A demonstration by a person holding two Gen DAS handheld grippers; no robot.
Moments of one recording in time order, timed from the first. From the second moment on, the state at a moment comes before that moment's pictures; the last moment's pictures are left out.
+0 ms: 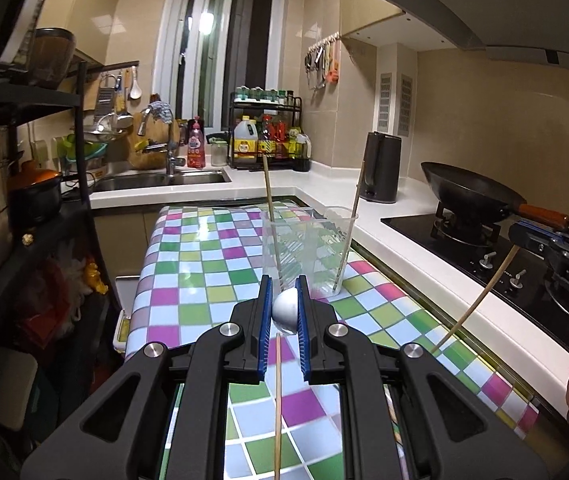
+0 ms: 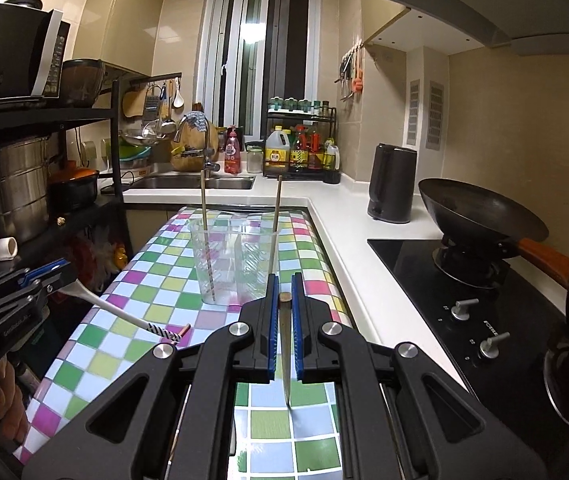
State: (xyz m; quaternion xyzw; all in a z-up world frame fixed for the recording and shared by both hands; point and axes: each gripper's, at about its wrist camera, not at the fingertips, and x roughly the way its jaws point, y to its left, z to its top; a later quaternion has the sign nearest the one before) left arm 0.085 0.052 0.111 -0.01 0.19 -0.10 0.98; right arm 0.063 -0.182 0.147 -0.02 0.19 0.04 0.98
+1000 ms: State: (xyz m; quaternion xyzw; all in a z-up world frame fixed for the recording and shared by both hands) left arm 0.225 -0.017 0.122 0.09 0.37 -0.14 0.92; right arm 0.139 -0.194 0.149 0.00 0.22 0.06 0.97
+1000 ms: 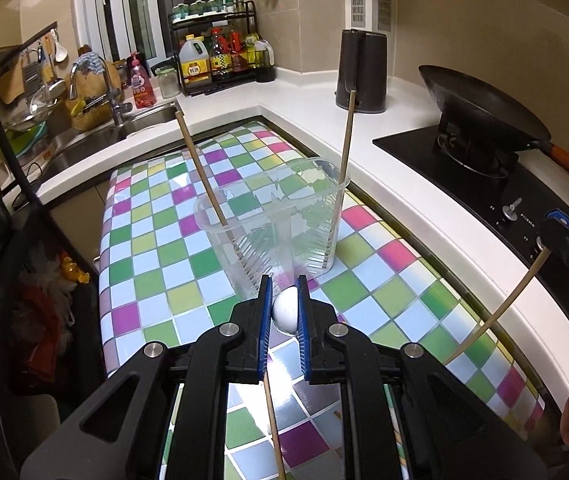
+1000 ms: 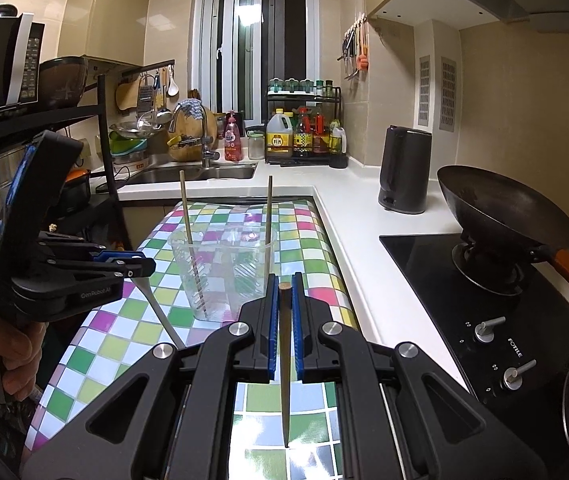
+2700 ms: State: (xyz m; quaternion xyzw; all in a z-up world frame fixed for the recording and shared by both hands) left arm 0.359 0.008 0.211 0.09 0.31 -0.13 0.94; right arm 0.305 -0.144 0.241 0.00 0.13 0.11 0.99
